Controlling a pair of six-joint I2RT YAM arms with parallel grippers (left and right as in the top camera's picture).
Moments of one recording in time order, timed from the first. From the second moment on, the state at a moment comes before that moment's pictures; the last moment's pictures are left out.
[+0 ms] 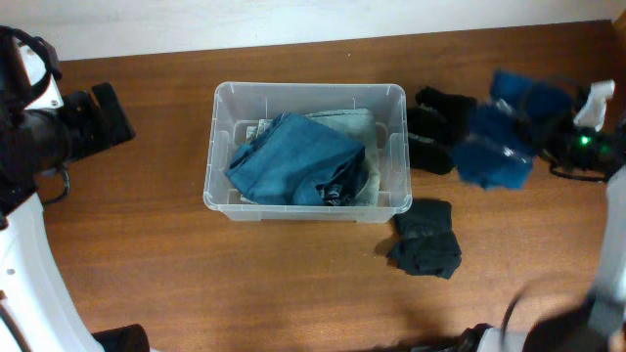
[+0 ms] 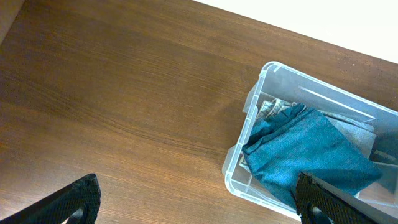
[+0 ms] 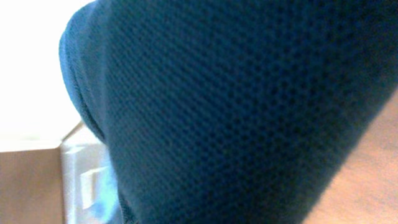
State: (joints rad) left arm 0.10 1.67 2.45 -1.69 -0.02 -0.20; right arm -0.54 1.43 1.37 -0.86 -0.77 0.20
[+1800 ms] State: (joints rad) left arm 0.10 1.67 2.45 -1.69 -0.02 -0.20; right arm -0.21 1.34 1.39 -0.74 -0.41 0.42
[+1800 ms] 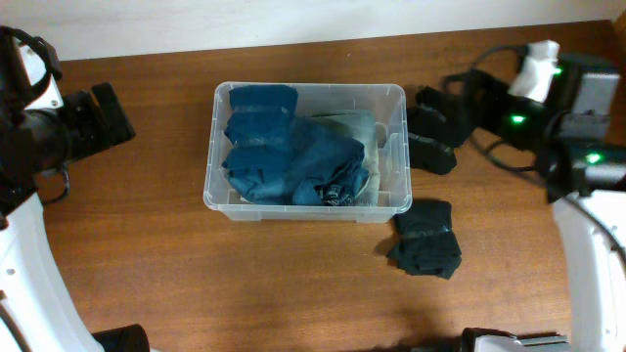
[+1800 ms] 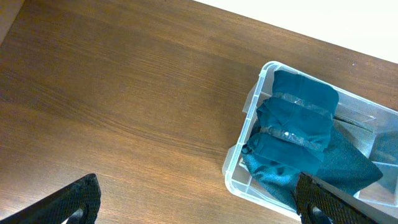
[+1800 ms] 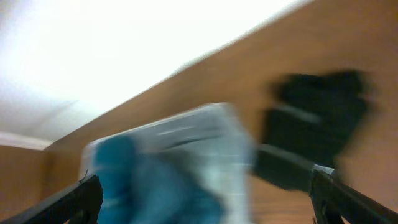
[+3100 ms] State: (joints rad) left arm 0.10 1.67 2.45 -1.69 -0.02 -0.20; right arm -0.26 1.94 1.38 -0.69 -0.62 0.36
